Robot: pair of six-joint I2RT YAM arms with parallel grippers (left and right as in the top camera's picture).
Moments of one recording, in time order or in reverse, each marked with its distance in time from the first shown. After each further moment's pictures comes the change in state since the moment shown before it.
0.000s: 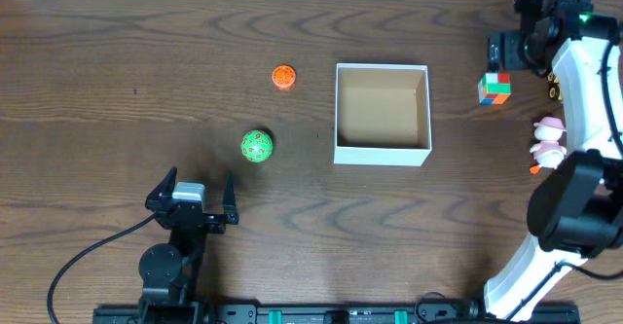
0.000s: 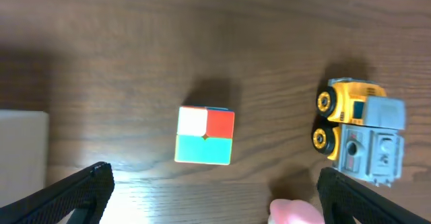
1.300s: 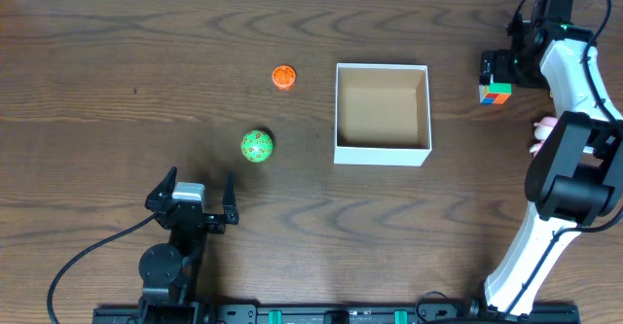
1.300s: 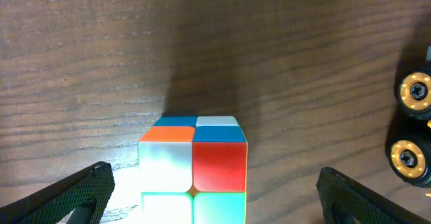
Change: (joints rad) left arm 0.000 0.000 0.000 0.000 0.000 0.000; right arm -0.040 0.204 0.000 0.079 -0.051 0.101
